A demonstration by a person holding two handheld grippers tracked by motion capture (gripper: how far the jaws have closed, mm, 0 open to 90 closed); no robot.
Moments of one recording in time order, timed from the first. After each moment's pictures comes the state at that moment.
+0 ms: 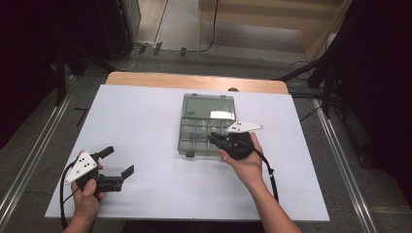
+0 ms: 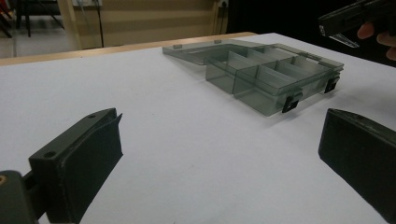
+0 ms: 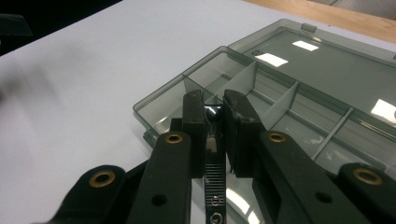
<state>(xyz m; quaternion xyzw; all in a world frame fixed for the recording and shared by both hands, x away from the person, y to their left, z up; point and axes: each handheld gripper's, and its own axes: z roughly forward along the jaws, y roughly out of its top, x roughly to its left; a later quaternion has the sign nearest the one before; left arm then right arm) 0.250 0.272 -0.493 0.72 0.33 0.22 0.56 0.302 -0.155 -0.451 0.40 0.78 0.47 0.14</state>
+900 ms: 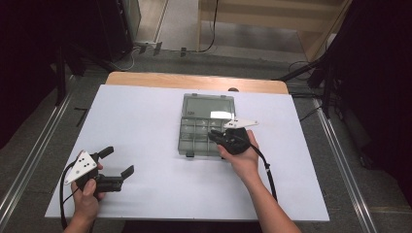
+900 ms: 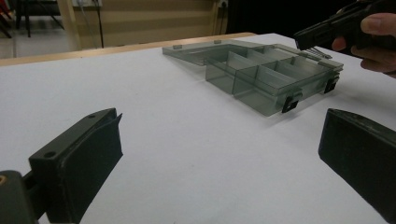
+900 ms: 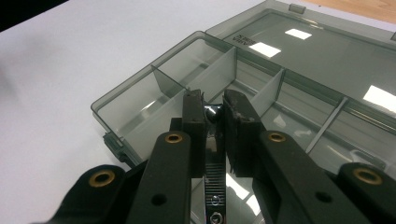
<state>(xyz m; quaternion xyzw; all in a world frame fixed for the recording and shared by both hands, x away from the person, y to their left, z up) 0.250 0.272 -0.493 0.72 0.33 0.22 0.56 0.326 -0.154 -0.472 0.42 0.78 0.45 0.14</state>
